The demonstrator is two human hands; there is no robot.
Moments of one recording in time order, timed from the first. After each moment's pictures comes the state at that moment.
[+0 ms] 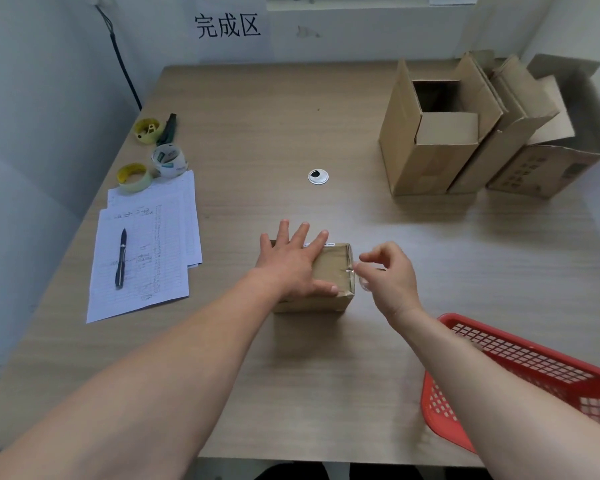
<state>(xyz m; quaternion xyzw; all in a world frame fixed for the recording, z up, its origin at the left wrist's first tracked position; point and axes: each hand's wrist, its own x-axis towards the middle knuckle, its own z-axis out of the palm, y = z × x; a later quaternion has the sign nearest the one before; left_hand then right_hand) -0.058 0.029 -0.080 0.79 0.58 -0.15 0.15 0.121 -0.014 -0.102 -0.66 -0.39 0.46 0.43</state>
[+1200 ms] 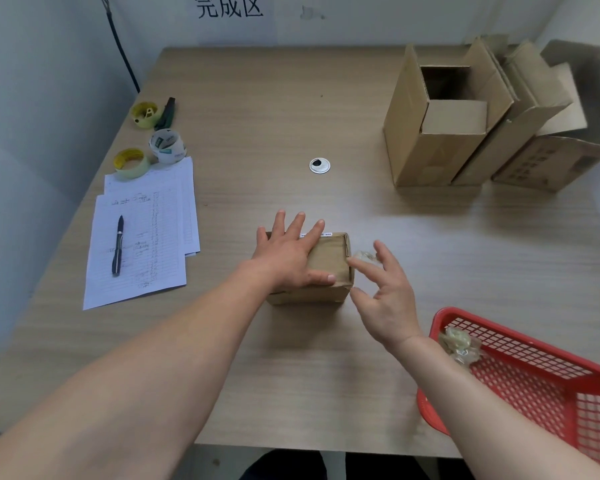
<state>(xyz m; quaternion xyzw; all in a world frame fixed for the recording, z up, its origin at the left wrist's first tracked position) -0.064 0.033 -0.089 0.78 0.58 -0.14 0.19 0.124 -0.052 -0.120 -0.65 -0.60 0.31 0.34</state>
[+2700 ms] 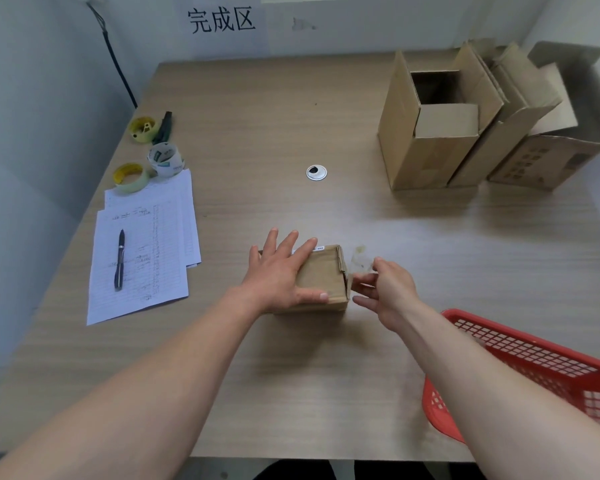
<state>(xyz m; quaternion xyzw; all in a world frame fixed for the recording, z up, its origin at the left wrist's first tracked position) -0.080 0.014 -0.097 0.78 0.58 -0.08 0.22 0.119 -0.010 -0.107 -0.66 -0.14 0.62 0.40</state>
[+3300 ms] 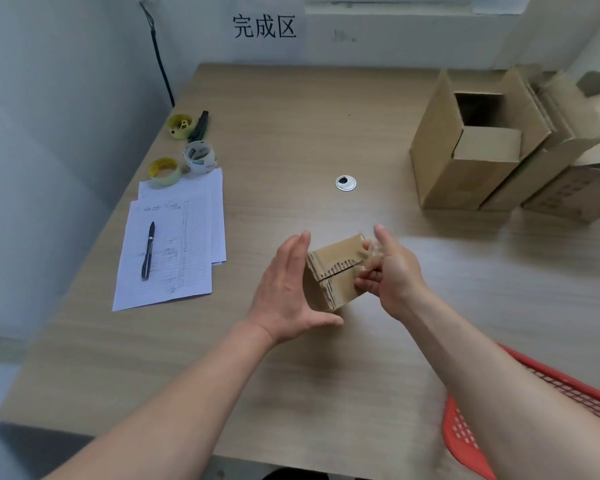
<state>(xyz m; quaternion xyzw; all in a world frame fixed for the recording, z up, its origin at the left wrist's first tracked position) -0.108 -0.022 -0.105 0.75 0.59 0.24 0.20 0.076 0.022 -0.063 -0.62 -0.21 0.62 0.43</state>
